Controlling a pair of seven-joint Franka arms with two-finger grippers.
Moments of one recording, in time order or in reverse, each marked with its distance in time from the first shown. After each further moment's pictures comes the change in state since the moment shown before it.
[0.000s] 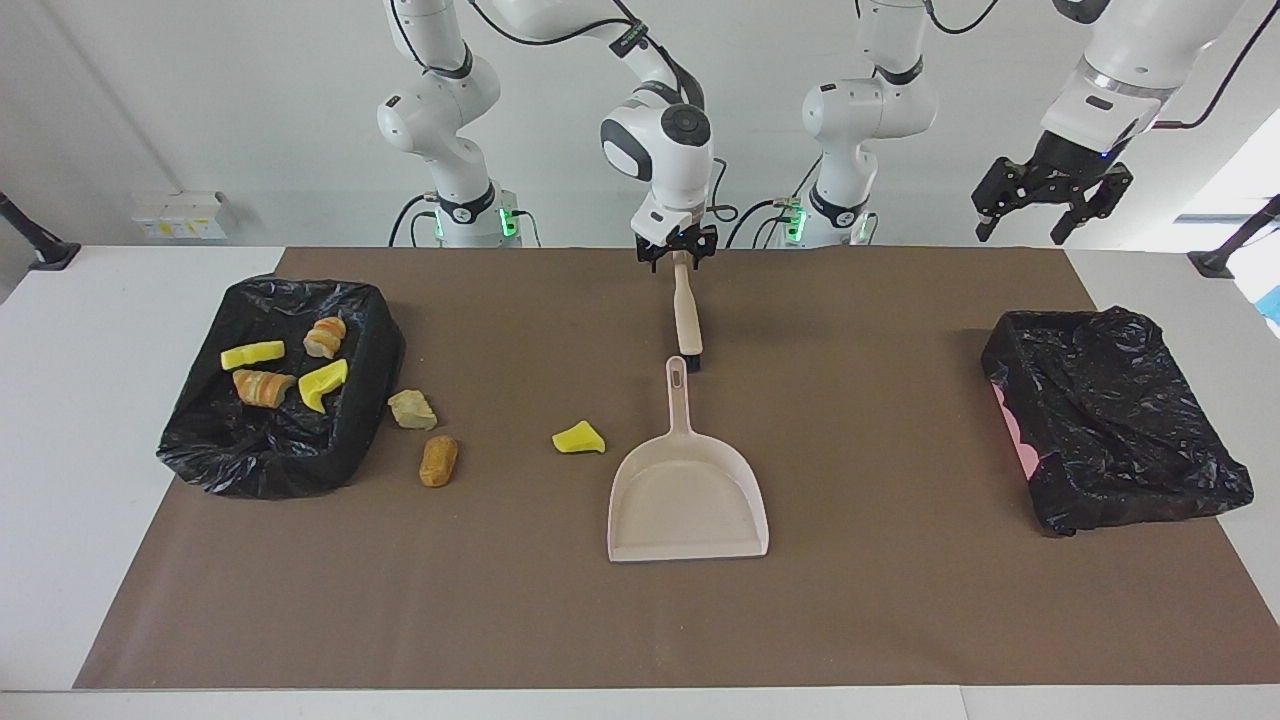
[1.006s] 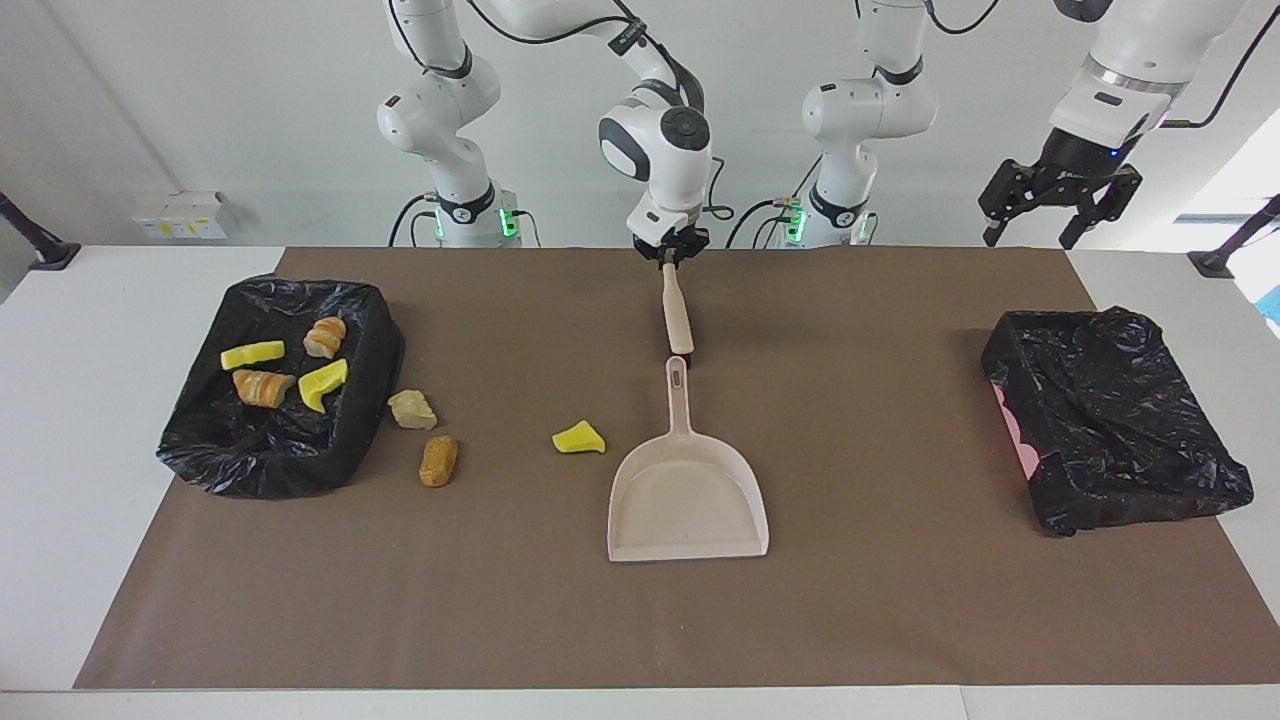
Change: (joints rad) left arm 0.000 0.003 0.002 -0.001 -0.006 0.069 -0.006; right arm -0.045 -0.021 -0.006 0.011 0.016 -0.103 0.002
